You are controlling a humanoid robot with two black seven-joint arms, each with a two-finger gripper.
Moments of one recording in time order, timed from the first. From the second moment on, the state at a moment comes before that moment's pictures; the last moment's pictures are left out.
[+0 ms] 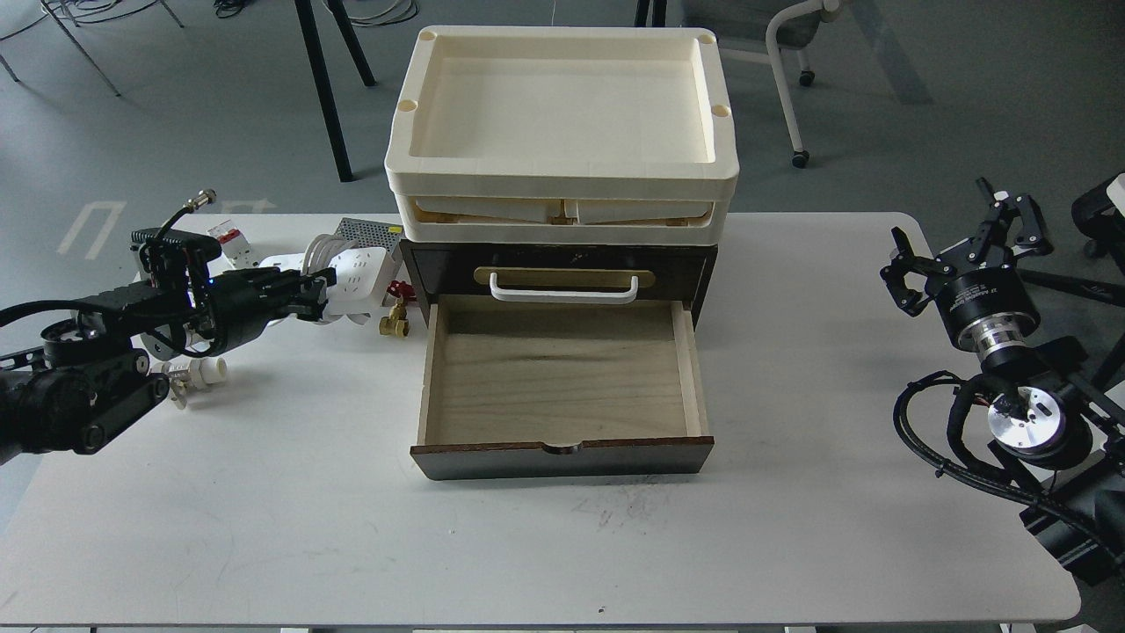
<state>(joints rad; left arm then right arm) -0.85 0.57 -0.15 -0.64 1.51 0.06 -0.44 0.44 -0.39 1.00 0.84 -0.03 0.26 0.37</state>
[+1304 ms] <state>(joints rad) -1.55 0.76 -0.14 -1.15 1.69 -0.02 -0.49 0.44 -0.39 1.00 0.84 -0.03 0.26 0.37</state>
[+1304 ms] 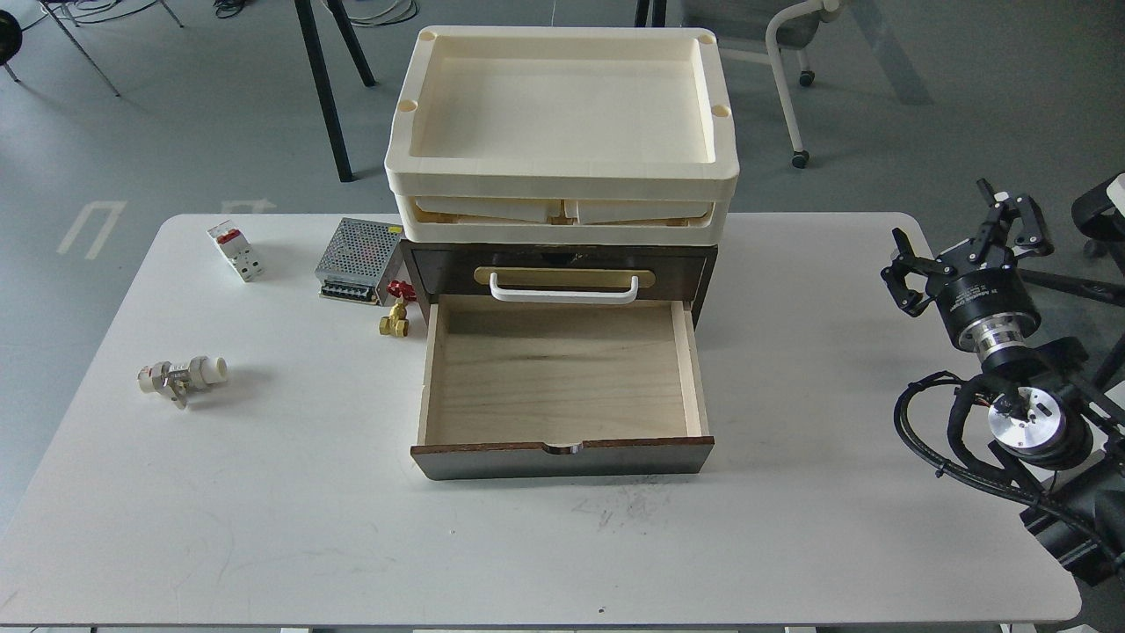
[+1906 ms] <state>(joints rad) -1.34 0.52 -0.08 -1.66 2.17 -0.12 -0.46 0.44 -0.39 1.00 0.84 -0.03 0.26 0.37</state>
